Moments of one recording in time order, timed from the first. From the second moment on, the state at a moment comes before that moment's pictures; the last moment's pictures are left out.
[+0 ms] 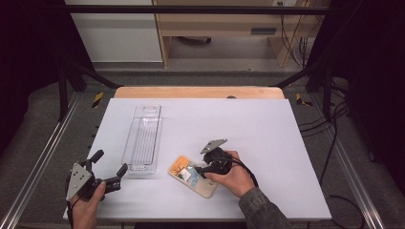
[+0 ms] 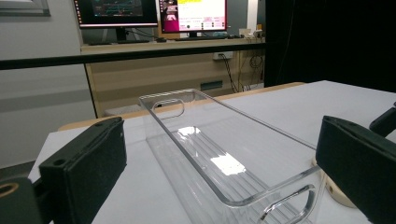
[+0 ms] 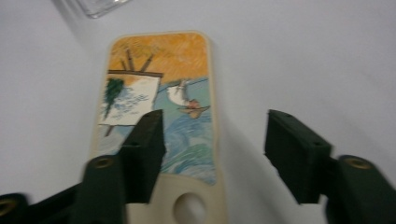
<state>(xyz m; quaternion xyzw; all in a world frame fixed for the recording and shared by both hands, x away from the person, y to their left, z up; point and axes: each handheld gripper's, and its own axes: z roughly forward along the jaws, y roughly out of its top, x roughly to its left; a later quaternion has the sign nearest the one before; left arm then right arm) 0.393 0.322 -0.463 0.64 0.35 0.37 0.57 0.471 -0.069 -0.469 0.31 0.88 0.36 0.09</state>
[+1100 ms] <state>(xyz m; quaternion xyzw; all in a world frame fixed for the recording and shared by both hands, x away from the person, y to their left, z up) 0.391 0.318 -0.461 0.65 0.34 0.37 0.57 0.414 -0.076 -0.499 0.31 0.88 0.34 0.10</state>
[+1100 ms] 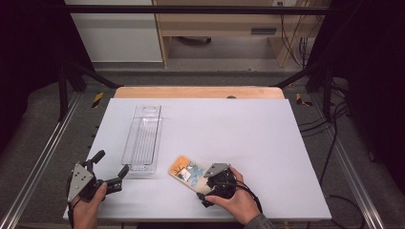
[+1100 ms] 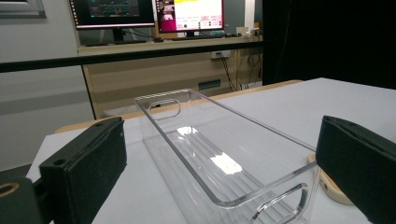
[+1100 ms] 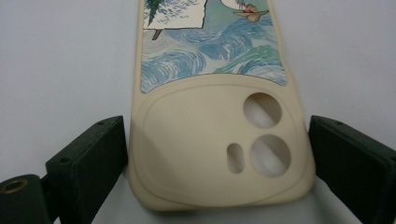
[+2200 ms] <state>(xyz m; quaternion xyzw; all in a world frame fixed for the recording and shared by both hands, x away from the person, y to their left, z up) 0.384 0.256 -0.438 0.70 0.26 0.40 0.54 0.478 -0.113 -0.413 0.37 0.87 0.33 0.02</state>
